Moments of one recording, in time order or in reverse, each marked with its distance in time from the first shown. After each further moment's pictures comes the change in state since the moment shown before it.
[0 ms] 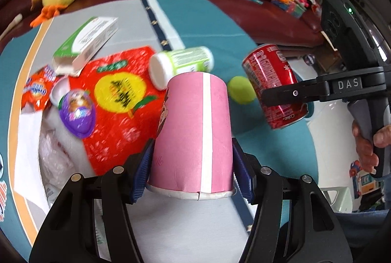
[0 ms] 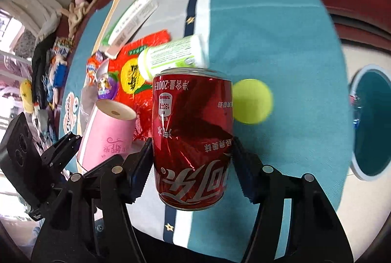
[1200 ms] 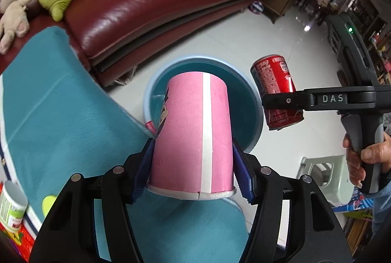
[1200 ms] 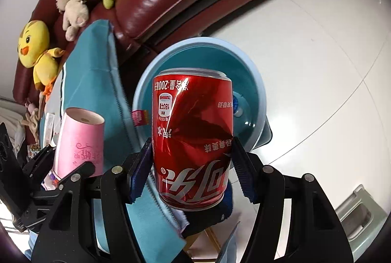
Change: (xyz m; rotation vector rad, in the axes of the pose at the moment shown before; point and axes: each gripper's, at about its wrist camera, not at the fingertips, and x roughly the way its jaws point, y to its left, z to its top) left arm 0.182 -0.282 0.113 0.392 0.172 -0.153; right arm -0.118 -0.336 -0.078 0.520 -0.233 -0.122
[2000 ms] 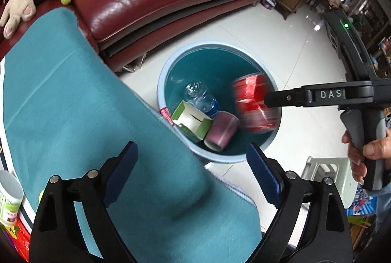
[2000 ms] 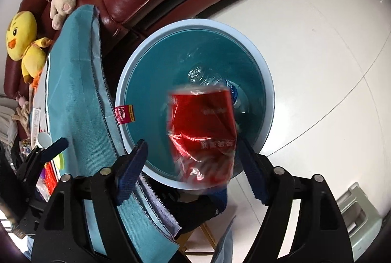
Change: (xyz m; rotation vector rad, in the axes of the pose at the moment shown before) left arm 0.010 0.025 -0.016 -0.063 0.040 0.034; right arm 0.040 0.004 0.013 -0.012 0.093 -0.051
